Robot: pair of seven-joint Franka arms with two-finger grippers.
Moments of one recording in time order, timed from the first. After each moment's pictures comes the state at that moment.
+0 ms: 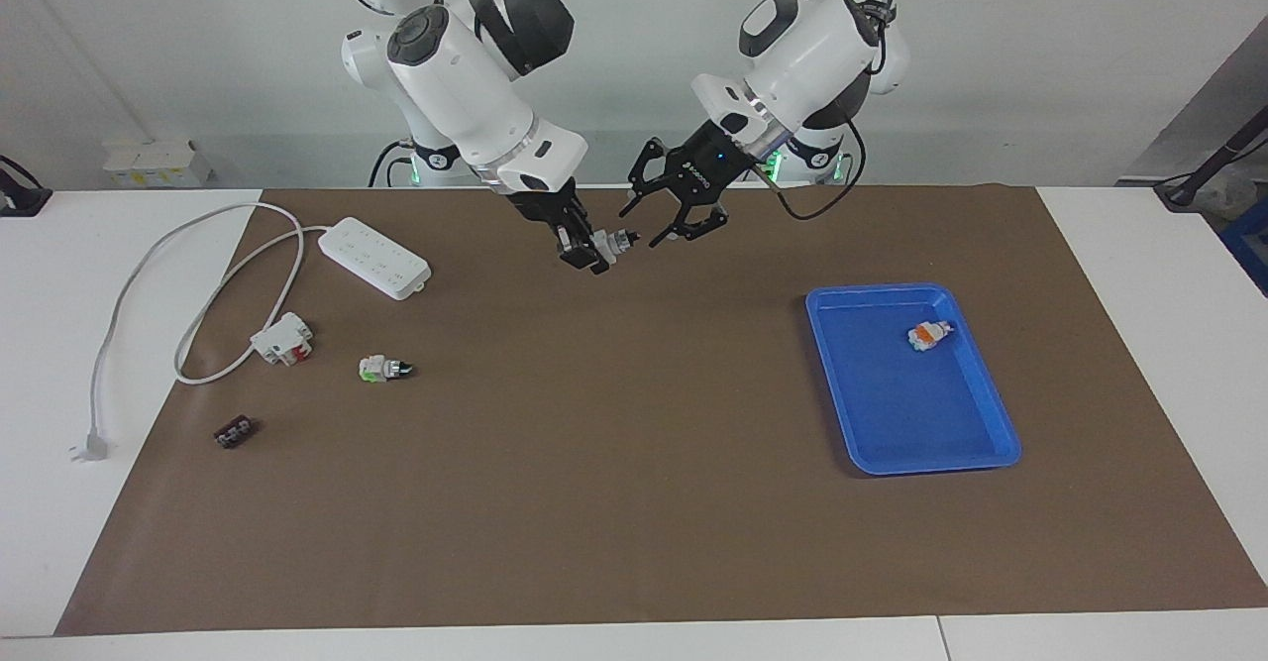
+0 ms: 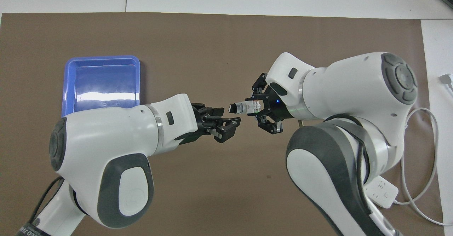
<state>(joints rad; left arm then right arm) -0.70 -0.09 0.07 -2.05 -0.81 2.44 0.40 0.34 0.06 0.07 -1.81 0.45 2.06 -1.50</state>
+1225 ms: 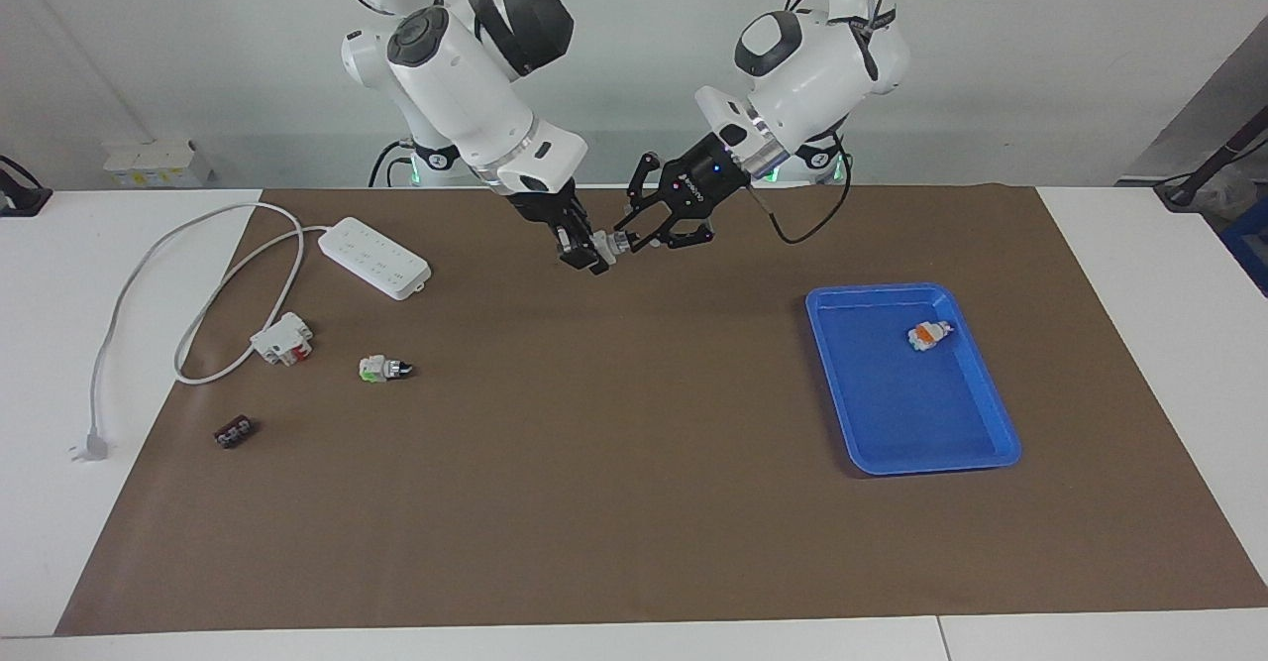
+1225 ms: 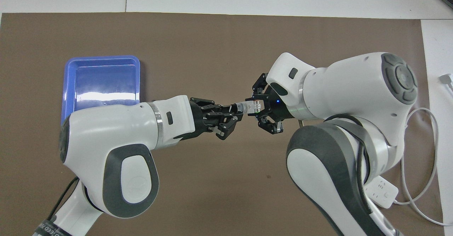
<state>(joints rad) -0.70 -0.06 0.08 -2.05 -1.01 2.46 0.66 0.34 0.06 0.07 -1.81 0.45 2.06 -1.50</state>
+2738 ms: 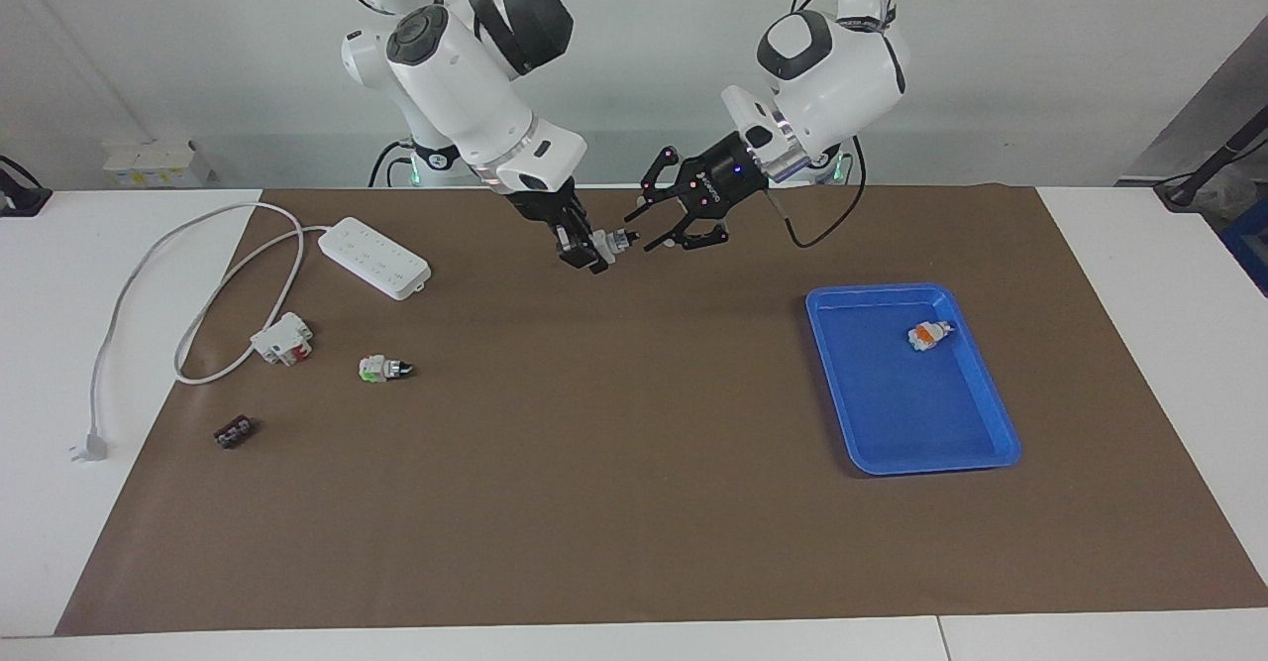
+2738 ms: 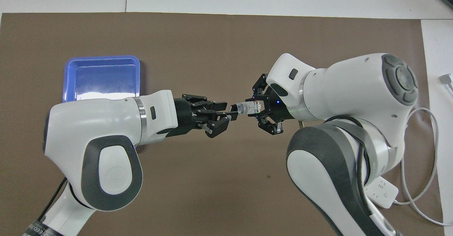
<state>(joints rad) -0.67 -0.07 0.10 -2.05 -1.09 2.38 0.75 0.35 0.05 0.06 -1.82 0.45 2.06 -1.50</state>
